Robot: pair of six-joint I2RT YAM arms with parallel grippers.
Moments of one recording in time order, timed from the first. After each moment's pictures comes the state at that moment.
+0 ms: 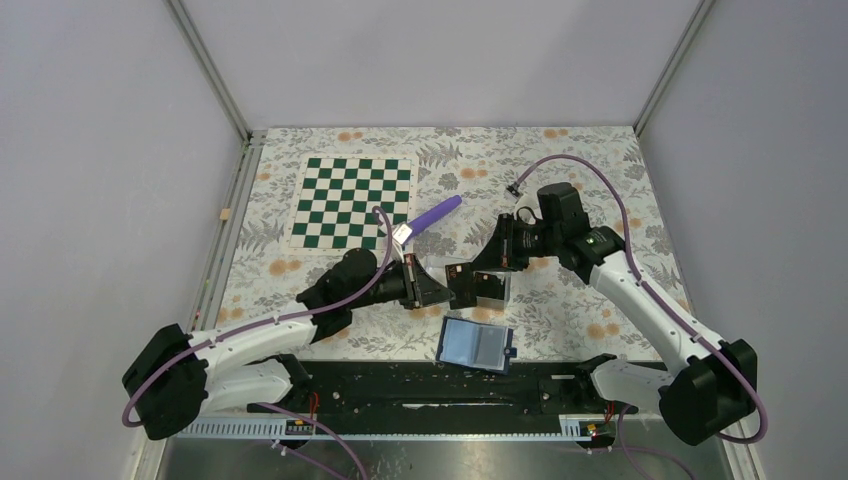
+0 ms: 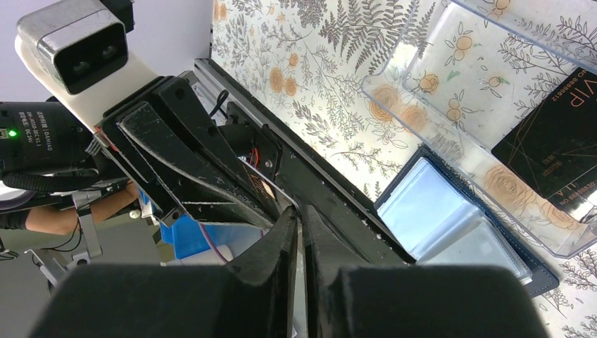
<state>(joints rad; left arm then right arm) -0.86 1.08 0.50 0.35 0.38 -0.99 0.44 1.17 0.95 -0.52 -0.70 0.65</state>
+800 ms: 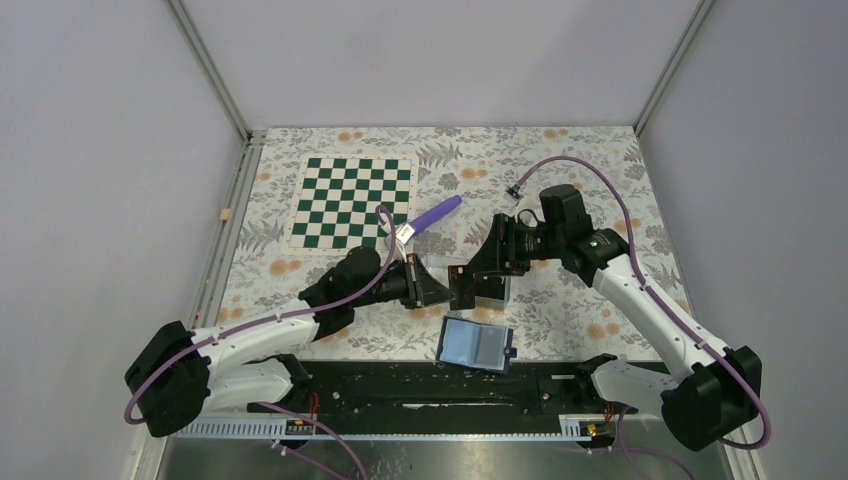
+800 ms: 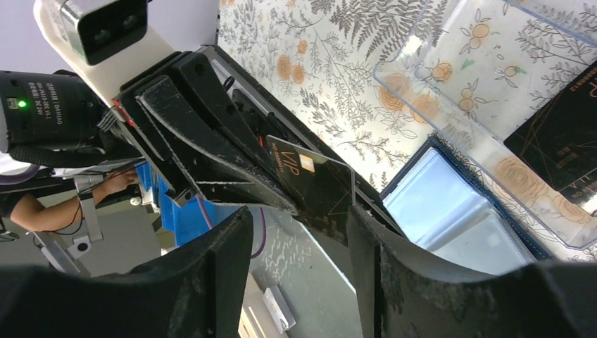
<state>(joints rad) -0.86 1.10 0.53 0.31 0.38 -0.98 0.44 1.14 0.95 -0.55 -0.73 0.63</state>
